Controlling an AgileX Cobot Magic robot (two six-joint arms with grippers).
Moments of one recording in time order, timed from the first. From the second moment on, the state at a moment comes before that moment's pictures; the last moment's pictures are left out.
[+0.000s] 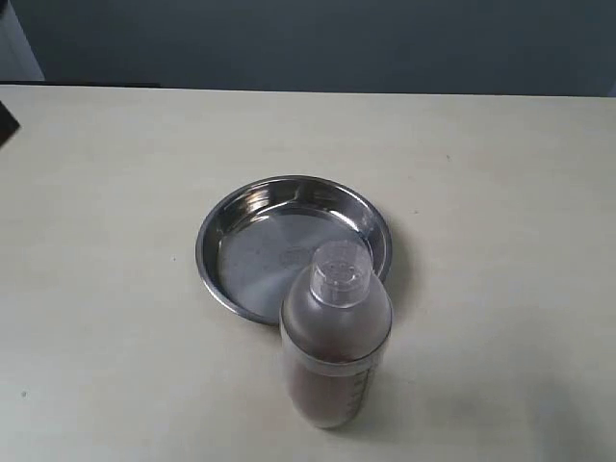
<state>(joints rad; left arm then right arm) -0.02 0.84 -0.38 0.51 -0.66 -0.49 0.00 0.00 0.00 0.07 0.32 -0.03</state>
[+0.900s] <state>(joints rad) -0.02 0.96 -0.03 0.95 -1.08 -0.56 0.00 0.00 0.00 0.07 0.32 -0.03</state>
